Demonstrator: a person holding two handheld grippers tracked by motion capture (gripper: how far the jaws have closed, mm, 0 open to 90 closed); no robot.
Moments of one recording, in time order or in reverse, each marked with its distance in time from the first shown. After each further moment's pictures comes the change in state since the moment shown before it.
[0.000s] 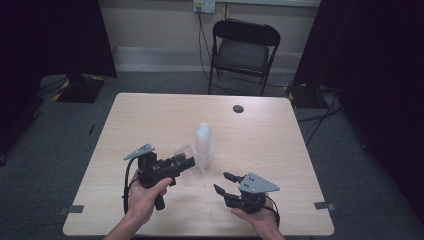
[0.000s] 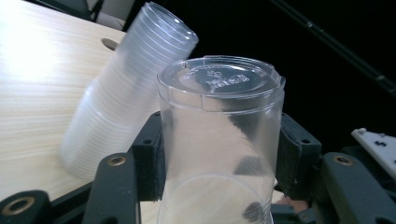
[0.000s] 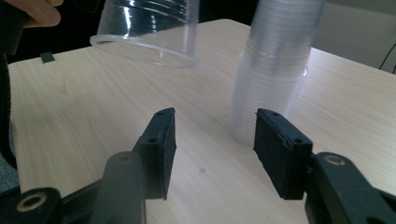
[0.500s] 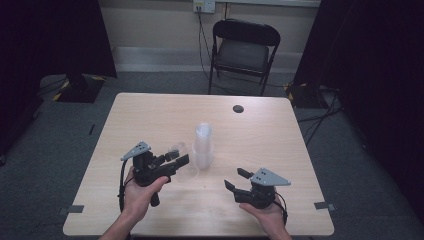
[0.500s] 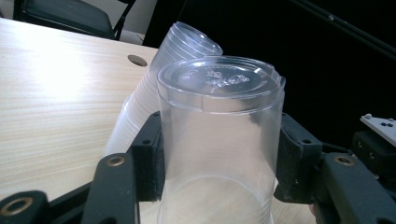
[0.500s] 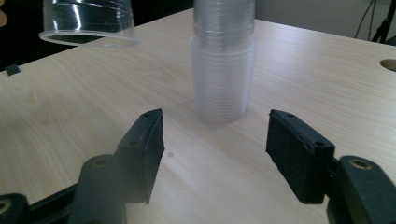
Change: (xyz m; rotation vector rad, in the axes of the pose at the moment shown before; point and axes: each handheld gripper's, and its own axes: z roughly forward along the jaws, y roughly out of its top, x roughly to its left) left arm 0.008 0.004 -0.008 -0.013 0.088 0.113; right arm -0.026 -0.012 -0.009 0.026 -0.072 0.127
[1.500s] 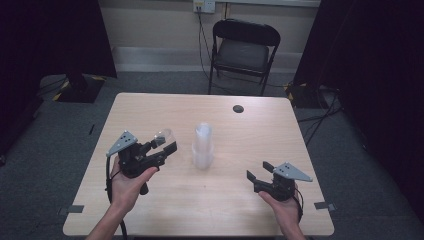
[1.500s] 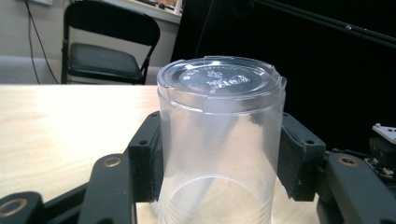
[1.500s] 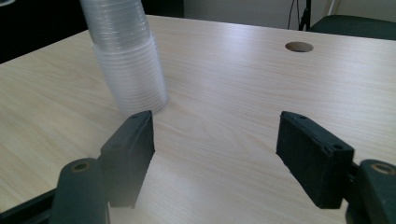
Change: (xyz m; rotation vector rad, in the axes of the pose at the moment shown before) left arm 0.004 0.029 -0.022 -0.100 0.087 0.142; right arm -0.050 -0.012 -0.024 -0.015 -0.196 0.112
